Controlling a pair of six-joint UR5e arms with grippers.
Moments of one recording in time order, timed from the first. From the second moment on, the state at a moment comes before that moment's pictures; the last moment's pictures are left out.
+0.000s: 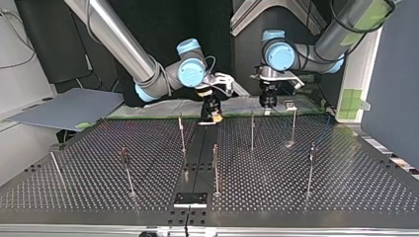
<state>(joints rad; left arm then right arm) -0.13 -1.94 -2.08 -2.38 -1.71 -1.70 2.38 -0.81 1.28 -0.22 1.65 1.66</state>
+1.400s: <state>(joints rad) -0.06 -2.02 -1.89 -2.47 -1.70 -1.71 2.27 -0.81 1.27 -0.29 1.59 1.69</state>
